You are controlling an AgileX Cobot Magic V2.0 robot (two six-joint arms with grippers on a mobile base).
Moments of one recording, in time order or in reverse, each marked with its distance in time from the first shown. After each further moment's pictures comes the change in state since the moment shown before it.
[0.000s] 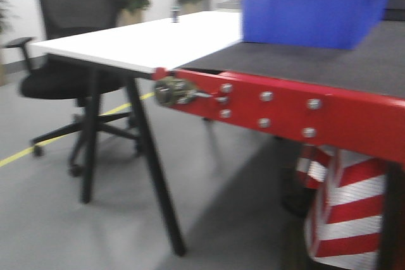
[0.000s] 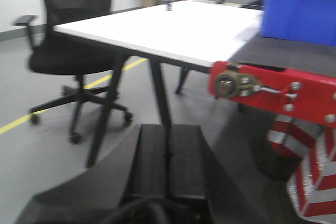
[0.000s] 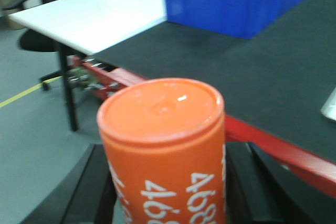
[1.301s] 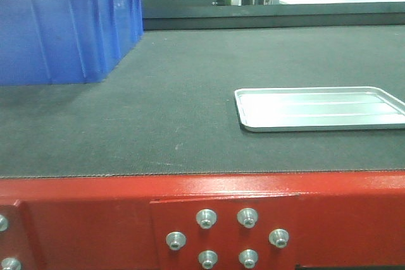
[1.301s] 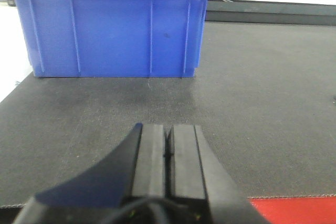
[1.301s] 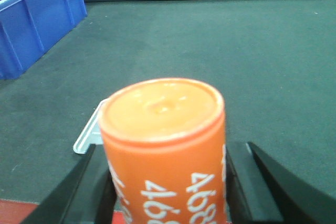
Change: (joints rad) left arm 0.000 0.000 0.000 0.000 0.000 0.000; right arm 0.000 0.000 0.000 0.000 0.000 0.000
